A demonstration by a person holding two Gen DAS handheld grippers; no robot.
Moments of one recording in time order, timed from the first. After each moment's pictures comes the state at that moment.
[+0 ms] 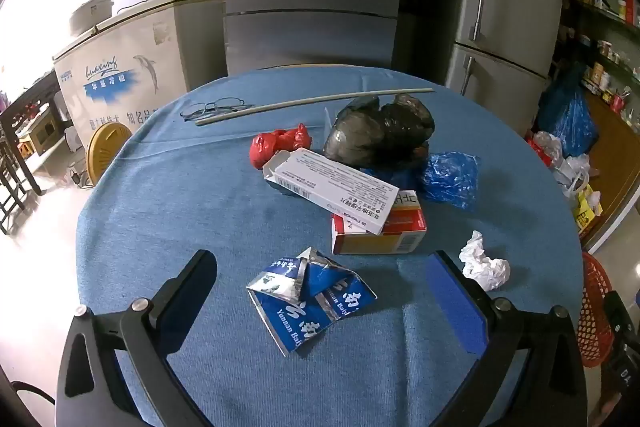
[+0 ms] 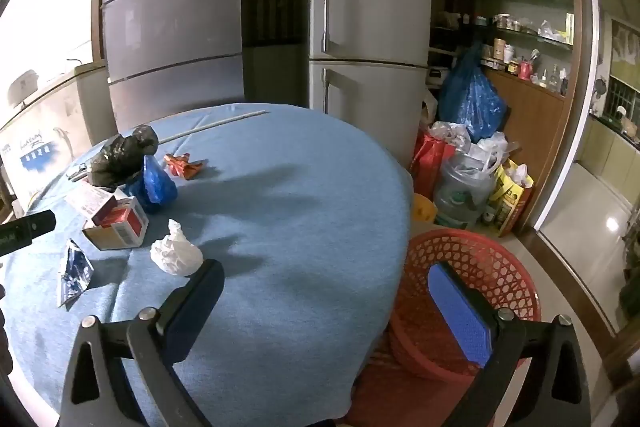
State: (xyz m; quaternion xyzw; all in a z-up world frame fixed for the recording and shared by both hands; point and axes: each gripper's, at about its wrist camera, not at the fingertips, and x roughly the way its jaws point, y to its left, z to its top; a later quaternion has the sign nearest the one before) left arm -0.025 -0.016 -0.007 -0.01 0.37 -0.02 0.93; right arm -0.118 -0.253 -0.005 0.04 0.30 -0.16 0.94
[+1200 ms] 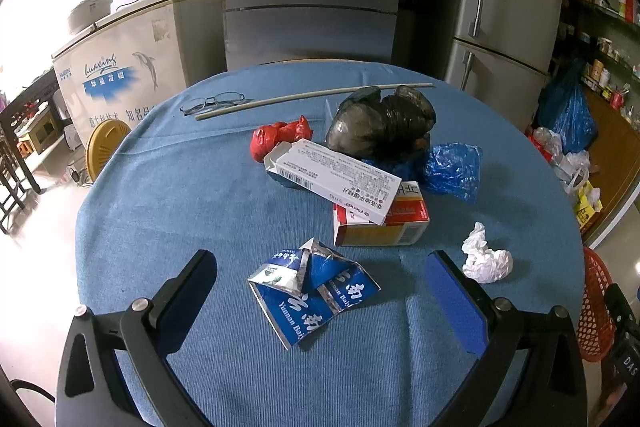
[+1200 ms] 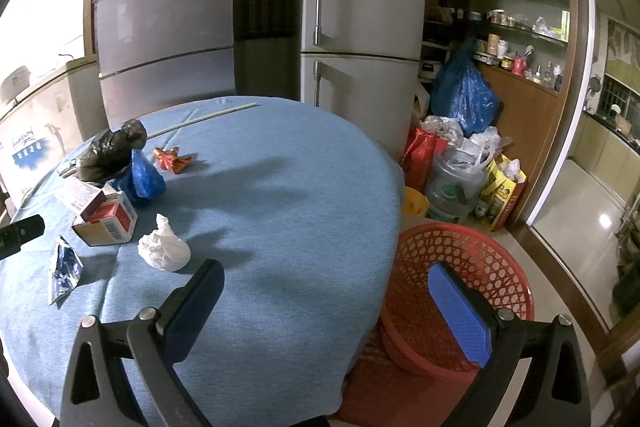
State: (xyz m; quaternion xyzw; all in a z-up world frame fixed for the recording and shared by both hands) left arm -0.028 -0.013 -0.012 -0.01 0.37 -0.02 0.93; right arm -0.115 -0.256 -0.010 0.05 0.33 -0.17 0.93
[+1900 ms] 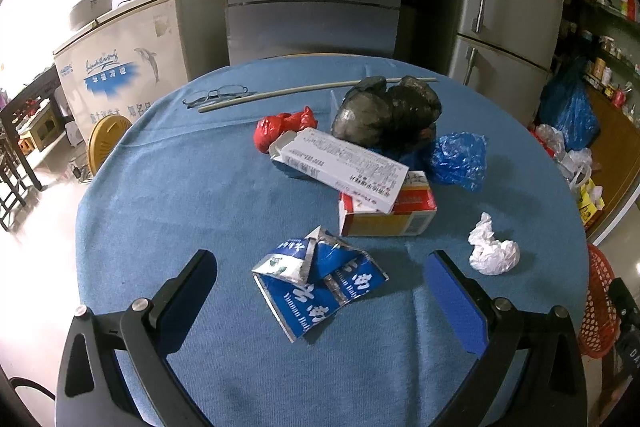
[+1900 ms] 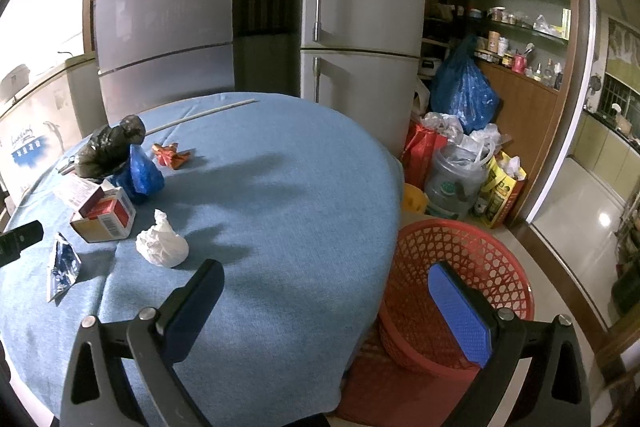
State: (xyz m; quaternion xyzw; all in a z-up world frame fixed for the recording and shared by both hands) left arm -0.031 -0.009 -0.022 -0.01 0.38 -0.02 0.92; right arm -0.114 -0.257 -0.013 0.05 0.33 -0.17 0.93
